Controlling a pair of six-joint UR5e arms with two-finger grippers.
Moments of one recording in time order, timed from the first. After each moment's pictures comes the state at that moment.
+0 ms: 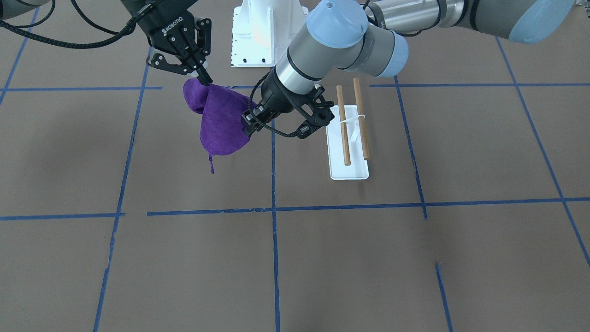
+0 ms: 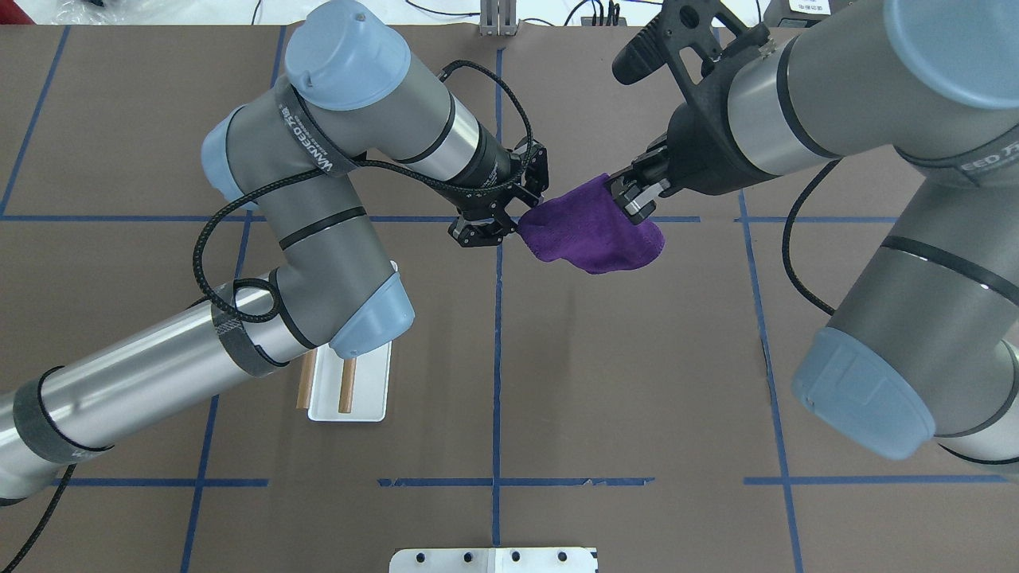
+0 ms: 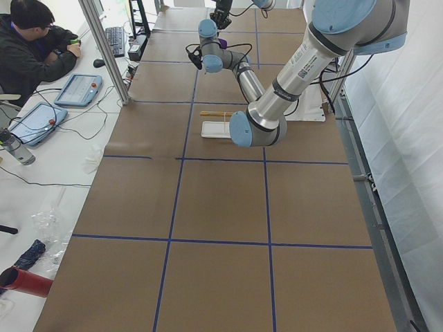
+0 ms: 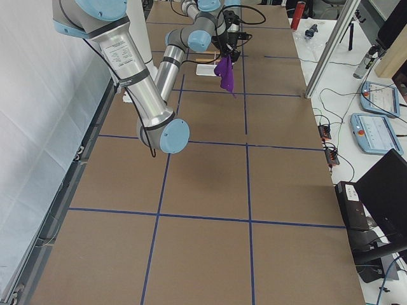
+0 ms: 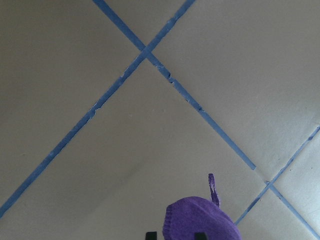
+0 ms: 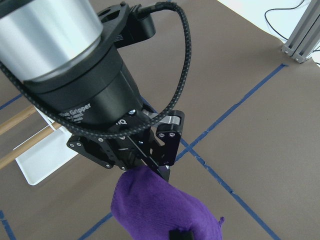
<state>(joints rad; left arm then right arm) -0.67 -2.43 -1.54 -1.98 -2.16 -2.08 0.76 -1.00 2.17 -1.61 1.99 0.37</state>
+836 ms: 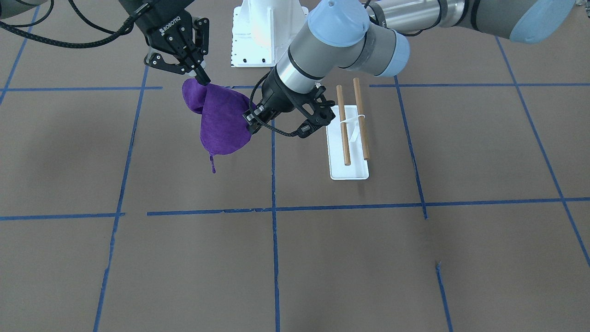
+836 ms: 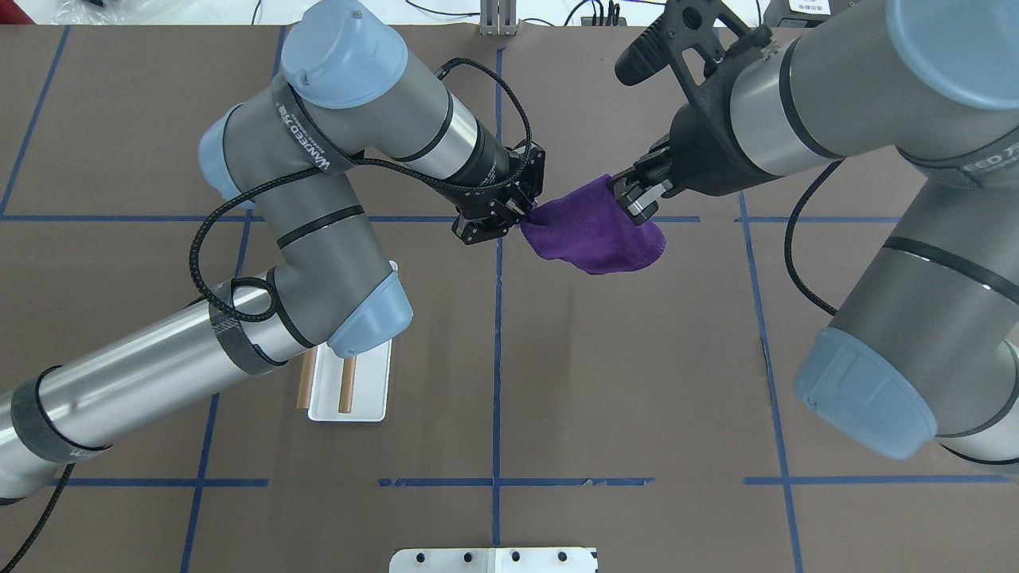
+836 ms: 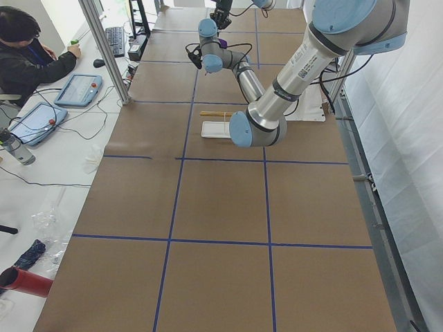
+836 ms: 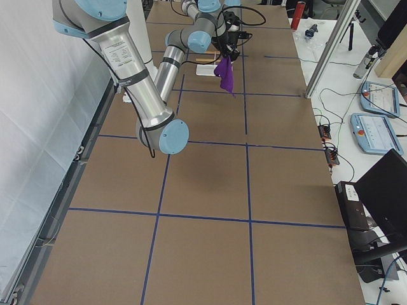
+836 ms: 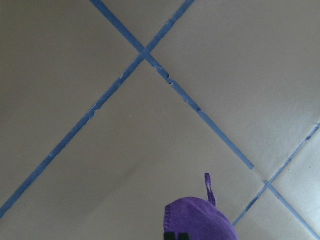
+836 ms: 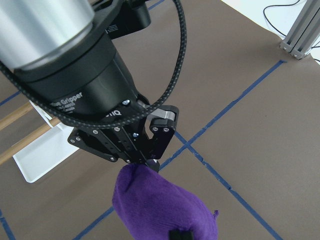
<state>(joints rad) -0.67 -2.43 -1.55 -1.98 -2.16 -2.08 0.76 -1.01 2.17 -1.61 2.00 0.36</state>
